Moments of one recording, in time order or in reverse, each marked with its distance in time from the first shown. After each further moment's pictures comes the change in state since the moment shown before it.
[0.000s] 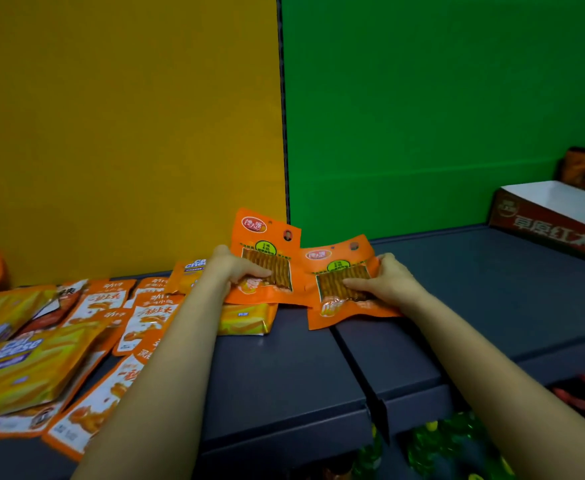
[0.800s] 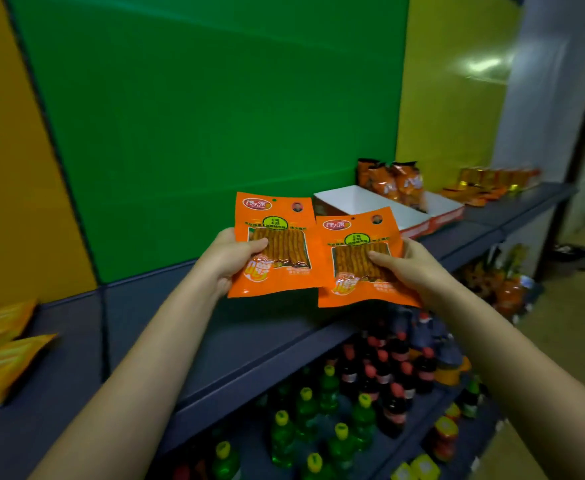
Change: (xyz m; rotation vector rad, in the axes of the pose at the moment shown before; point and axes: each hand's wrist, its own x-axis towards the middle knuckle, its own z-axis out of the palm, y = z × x) left_hand -0.112 0.128 0.223 -0.318 -0.578 0.269; right_hand -0.070 0.172 -0.238 0.453 0.300 0.020
